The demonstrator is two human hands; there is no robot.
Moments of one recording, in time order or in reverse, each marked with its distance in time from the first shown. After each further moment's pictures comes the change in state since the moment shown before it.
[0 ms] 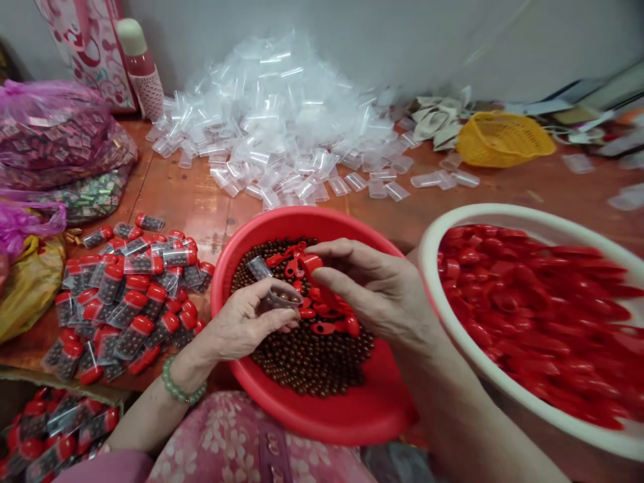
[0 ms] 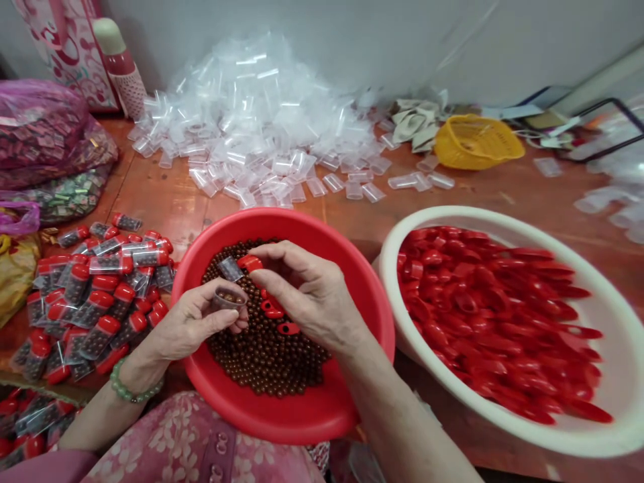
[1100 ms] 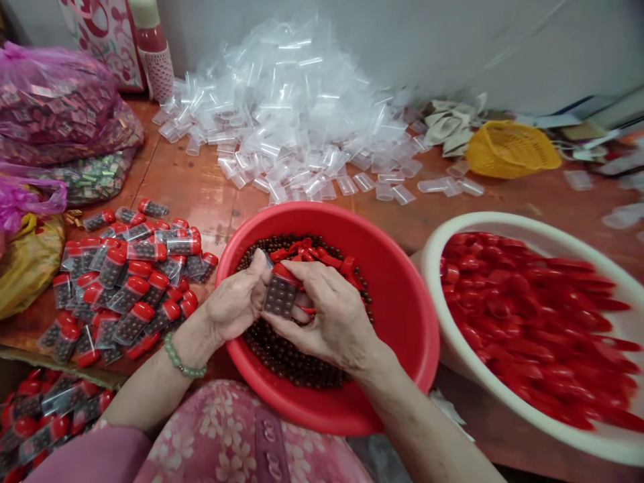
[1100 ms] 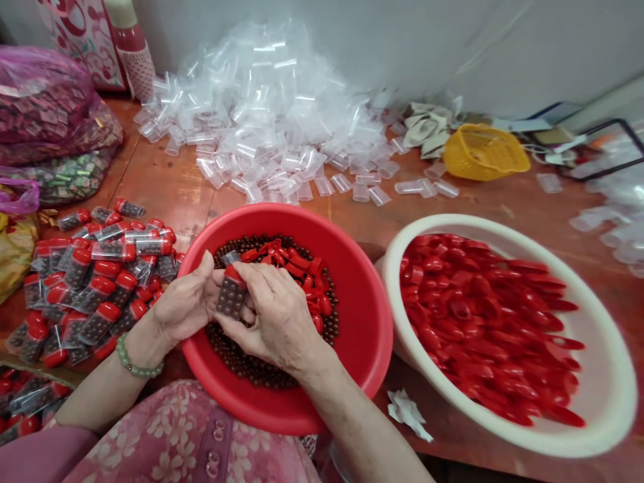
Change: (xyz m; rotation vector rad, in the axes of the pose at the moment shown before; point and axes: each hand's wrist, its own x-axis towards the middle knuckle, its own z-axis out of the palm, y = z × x) left_hand 0.013 -0.010 -0.012 -0.522 -0.121 -0.155; right_hand -0.024 0.004 0.041 -0.669 -0.055 -0.381
